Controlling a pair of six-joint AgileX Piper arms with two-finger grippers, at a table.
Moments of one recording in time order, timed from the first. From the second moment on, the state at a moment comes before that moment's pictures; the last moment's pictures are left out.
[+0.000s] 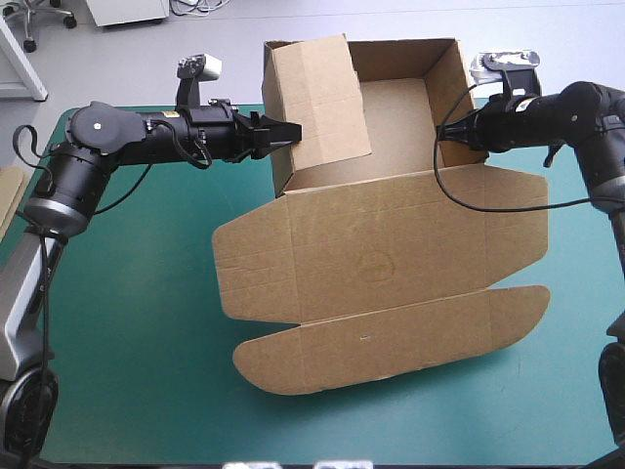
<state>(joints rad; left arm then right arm) -0.23 1.59 -1.67 -1.01 0.99 0.52 0.06 1.63 -1.76 0.41 0.98 -0.25</state>
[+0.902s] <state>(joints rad) -0.24 1.62 -1.93 -0.58 1.17 0.24 0.12 1.64 -1.76 0.40 0.96 -0.18</state>
